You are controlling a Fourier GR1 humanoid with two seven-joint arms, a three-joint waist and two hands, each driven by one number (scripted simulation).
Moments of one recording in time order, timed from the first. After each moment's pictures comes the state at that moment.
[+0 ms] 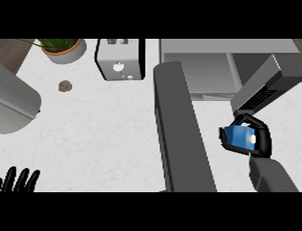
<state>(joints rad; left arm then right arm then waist) 0.65 0.04 -0.02 -2.01 0.29 -0.38 -0.41 -0.34 -0.18 -0.09 -0.65 -0.12 -0.10 -1.00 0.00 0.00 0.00</state>
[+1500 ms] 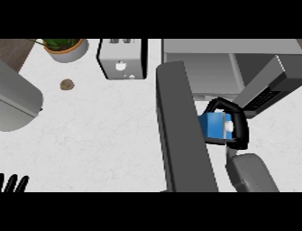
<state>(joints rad) 0.67 0.04 0.04 -1.97 0.32 -0.41 -0.46 -0.26 -0.04 0.07 -1.19 -0.06 -0.18 -0.53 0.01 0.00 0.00</state>
